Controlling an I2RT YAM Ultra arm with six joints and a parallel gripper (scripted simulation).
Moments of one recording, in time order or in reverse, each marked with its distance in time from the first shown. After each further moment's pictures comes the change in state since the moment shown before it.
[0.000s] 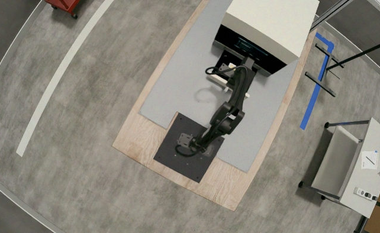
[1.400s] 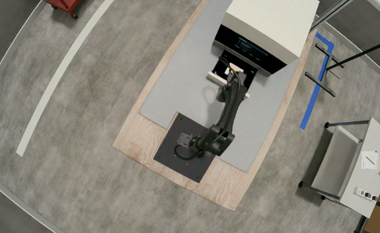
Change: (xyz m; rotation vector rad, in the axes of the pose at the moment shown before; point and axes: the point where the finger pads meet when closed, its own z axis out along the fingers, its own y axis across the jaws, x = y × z) arm 0.002 0.102 -0.032 -0.021 0.020 1.191
